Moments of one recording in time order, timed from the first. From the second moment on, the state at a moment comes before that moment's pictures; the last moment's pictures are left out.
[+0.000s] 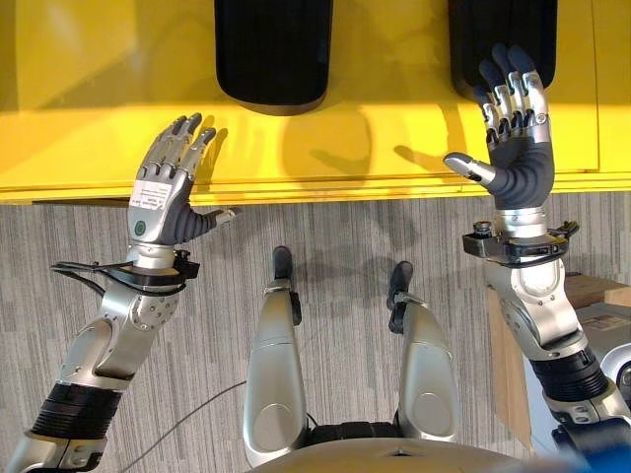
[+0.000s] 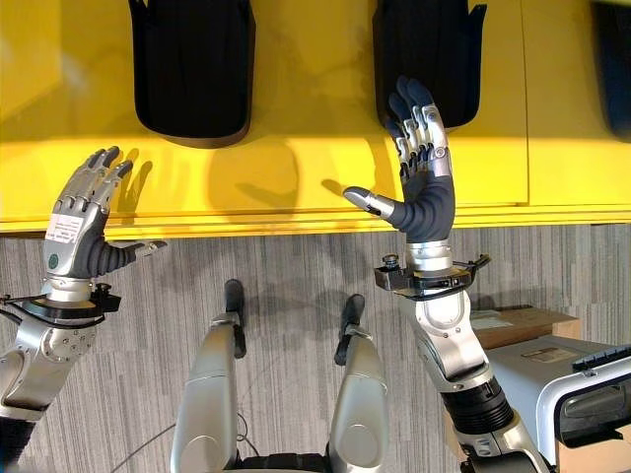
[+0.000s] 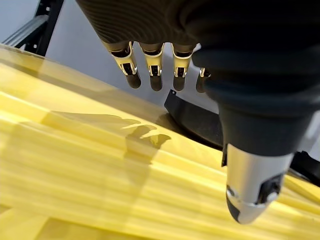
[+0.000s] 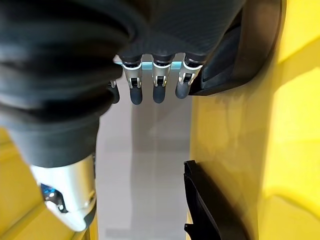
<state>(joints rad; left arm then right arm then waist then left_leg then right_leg) -0.01 0.76 0.03 -0.16 0.61 -0.21 0.50 -0.30 -0.45 0.20 -0.30 0.33 -0.36 -0.23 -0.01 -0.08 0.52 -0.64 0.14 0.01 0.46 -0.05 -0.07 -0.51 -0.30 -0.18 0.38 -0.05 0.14</state>
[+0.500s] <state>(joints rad) -0.22 0.76 -0.07 0.07 0.65 -0.13 0.49 -0.30 -0.45 0.20 -0.30 0.33 -0.36 -0.21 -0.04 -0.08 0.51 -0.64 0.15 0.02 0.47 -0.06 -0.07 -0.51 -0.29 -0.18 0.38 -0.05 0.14</state>
